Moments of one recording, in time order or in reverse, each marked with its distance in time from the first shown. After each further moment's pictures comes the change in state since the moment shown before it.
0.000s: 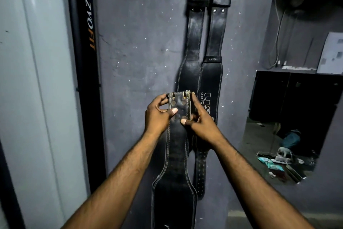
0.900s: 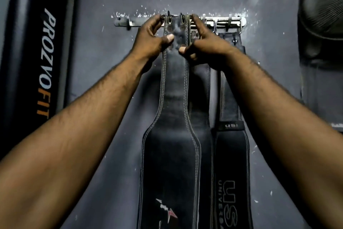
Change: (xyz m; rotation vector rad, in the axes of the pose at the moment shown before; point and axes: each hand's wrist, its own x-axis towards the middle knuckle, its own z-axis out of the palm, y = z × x) left_hand 0.341 0.208 0.050 -0.010 -0.098 0.630; right_hand 0.348 -0.178 -0.129 0.054 -0.021 -0.277
